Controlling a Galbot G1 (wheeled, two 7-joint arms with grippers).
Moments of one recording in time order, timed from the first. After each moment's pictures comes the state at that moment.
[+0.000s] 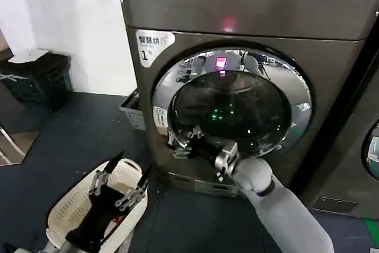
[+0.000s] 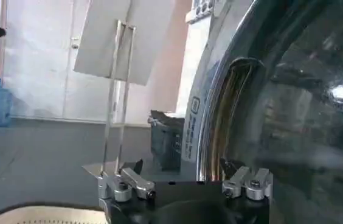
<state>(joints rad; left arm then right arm) 1.72 -1.39 -0.69 -2.49 -0.22 0.01 0.34 -0.68 1.15 -0.01 1.71 0.40 -0.16 -0.42</state>
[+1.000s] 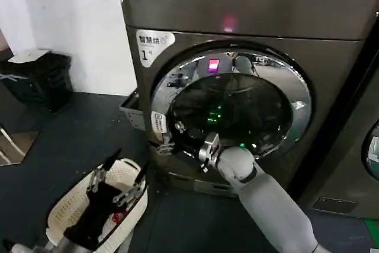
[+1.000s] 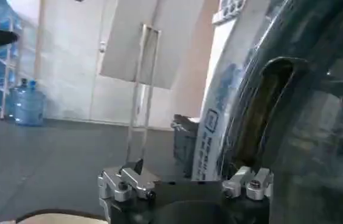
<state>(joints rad) 1.72 -1.40 -0.68 -2.48 -0.17 0.00 0.34 -0.51 1.27 -0.11 1.56 0.40 -0.16 -0.42</state>
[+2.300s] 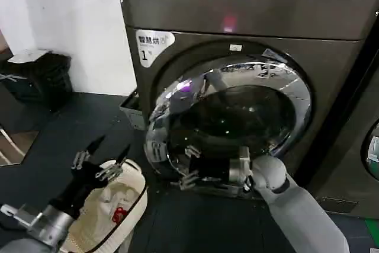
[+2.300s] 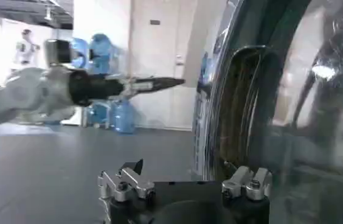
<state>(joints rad) 1.56 -1.26 -0.82 -2.42 -0.34 0.21 0.28 -0.60 1.14 -0.03 1.65 0.49 -0.16 -0.79</state>
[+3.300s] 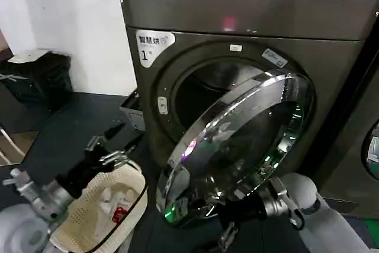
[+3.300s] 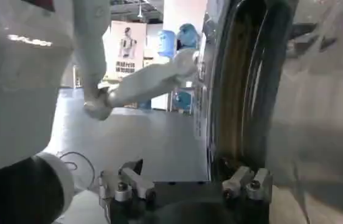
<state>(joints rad) 1.43 -1.08 -0.88 -2.31 -0.68 0.25 0.36 -0.79 1.01 0.14 1.75 0.54 -0.11 -1.35</state>
